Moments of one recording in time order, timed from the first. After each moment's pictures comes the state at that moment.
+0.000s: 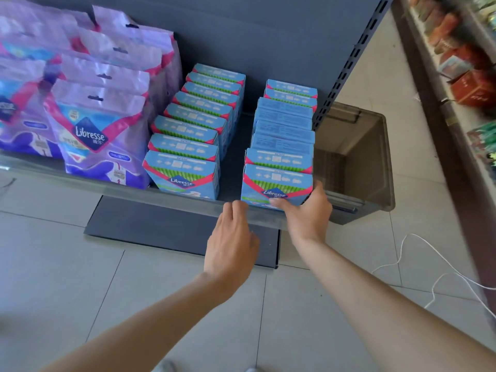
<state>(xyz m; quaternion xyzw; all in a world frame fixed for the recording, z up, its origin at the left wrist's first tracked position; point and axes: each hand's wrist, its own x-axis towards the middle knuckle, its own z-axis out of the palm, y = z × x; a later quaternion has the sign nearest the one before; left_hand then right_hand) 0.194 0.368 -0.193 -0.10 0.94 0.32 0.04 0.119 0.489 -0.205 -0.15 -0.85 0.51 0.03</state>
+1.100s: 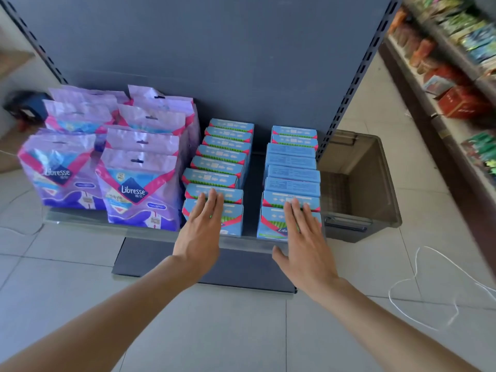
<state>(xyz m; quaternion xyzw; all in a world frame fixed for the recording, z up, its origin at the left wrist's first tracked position) 0.152 0.253 -0.146 0.03 0.99 0.10 0.09 0.152 0.460 -0.153 0.14 -0.98 0.11 -0.07</state>
